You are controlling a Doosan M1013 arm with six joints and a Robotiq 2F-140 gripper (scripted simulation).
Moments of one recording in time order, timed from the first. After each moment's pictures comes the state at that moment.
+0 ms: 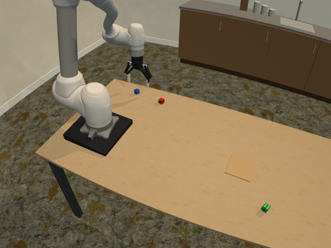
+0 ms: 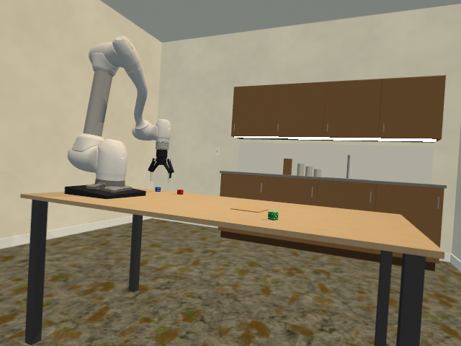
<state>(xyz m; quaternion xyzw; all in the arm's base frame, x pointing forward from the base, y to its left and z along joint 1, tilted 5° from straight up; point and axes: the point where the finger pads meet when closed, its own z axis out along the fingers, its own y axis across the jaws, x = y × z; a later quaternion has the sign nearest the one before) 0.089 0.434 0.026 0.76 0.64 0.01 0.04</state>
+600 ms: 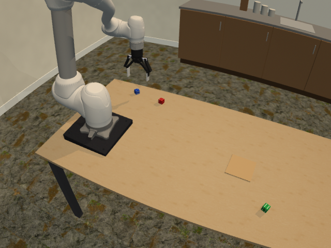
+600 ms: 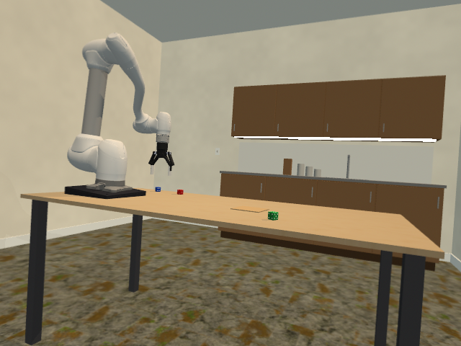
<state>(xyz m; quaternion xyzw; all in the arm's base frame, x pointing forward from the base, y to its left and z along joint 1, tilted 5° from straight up) 0.086 0.437 0.075 0.76 0.64 0.01 0.04</state>
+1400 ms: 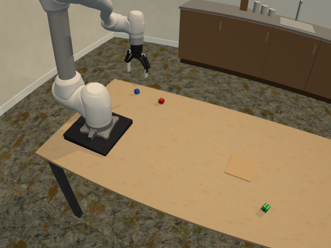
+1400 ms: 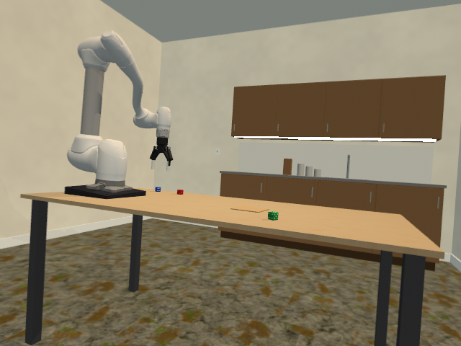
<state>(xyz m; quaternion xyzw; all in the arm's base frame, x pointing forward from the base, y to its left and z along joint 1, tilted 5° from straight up) 0.082 0.433 0.110 0.82 0.58 0.01 0.04</state>
